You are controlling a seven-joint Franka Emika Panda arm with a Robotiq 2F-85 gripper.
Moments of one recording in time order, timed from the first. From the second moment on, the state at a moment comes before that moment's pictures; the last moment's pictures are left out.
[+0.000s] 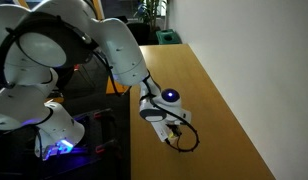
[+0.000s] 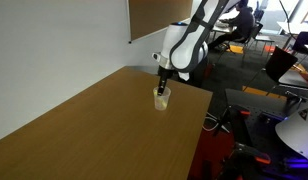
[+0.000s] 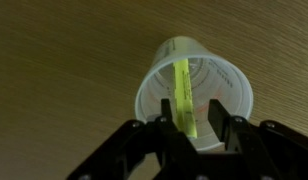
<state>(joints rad) -0.36 0.56 0.07 -2.29 0.02 3.02 -0.47</state>
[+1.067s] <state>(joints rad) -0.36 0.60 0.07 -2.26 0.01 3.03 -0.44</state>
